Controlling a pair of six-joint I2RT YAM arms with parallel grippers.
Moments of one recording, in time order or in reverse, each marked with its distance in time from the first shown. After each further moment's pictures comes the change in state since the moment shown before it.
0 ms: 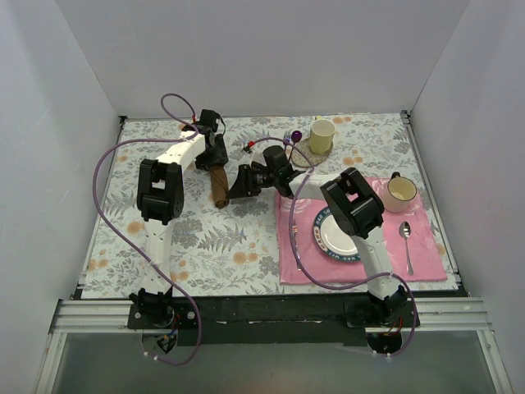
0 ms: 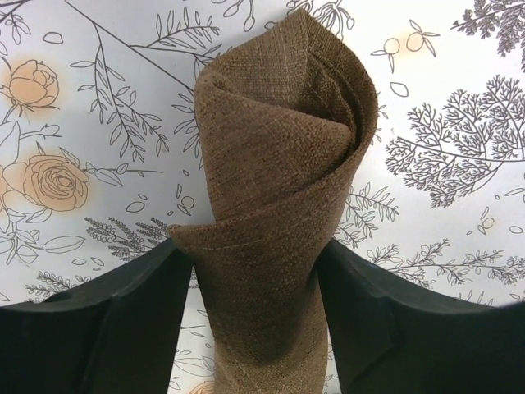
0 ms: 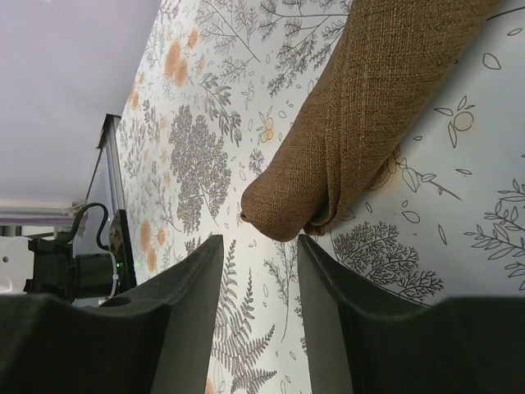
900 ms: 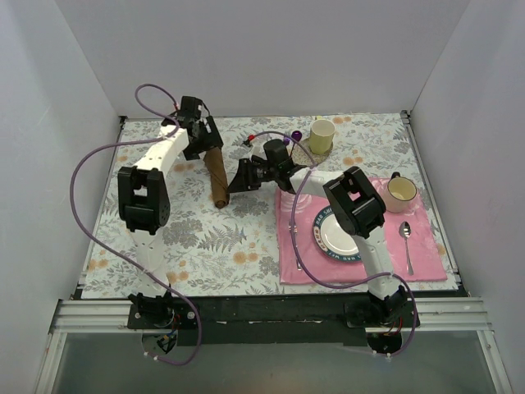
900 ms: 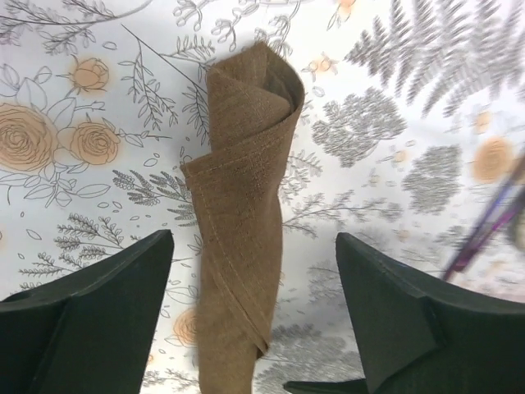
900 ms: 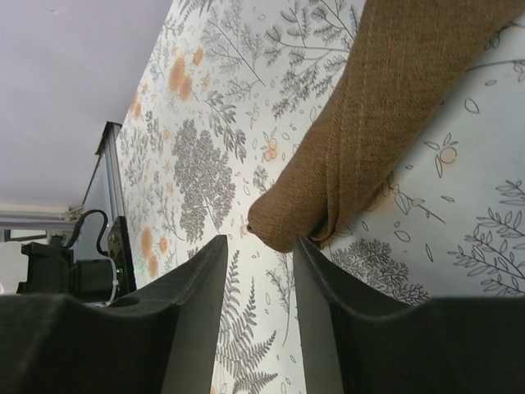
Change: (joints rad) left arm 0.042 -0.178 -0.051 0.005 0.104 -0.071; right arm -0.013 -0.008 0.050 -0.057 0.000 -0.033
